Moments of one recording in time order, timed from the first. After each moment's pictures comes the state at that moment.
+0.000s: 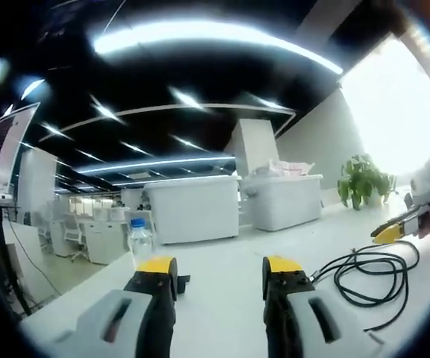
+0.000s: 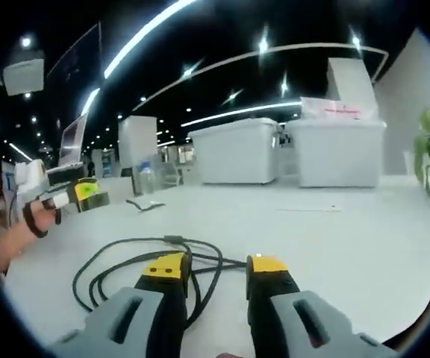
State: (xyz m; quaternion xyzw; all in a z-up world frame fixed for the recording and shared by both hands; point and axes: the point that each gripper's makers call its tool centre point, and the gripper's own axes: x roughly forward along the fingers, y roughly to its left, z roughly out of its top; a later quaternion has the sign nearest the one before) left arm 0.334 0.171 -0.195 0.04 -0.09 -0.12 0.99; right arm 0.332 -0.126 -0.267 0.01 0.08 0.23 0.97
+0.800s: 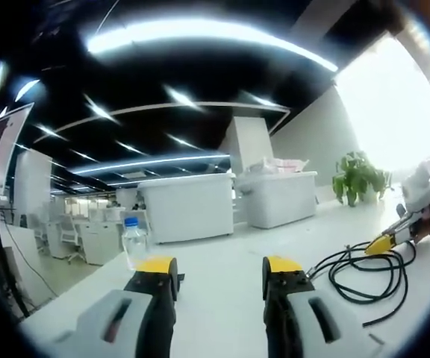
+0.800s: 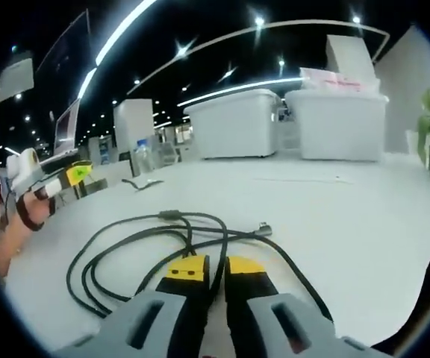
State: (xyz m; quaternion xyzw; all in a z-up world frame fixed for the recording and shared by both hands) left arm 0.336 0.163 -0.198 0.05 -0.08 -0.13 0.99; right arm 0.335 -0.125 -0.296 0.01 0.14 0.22 0.96
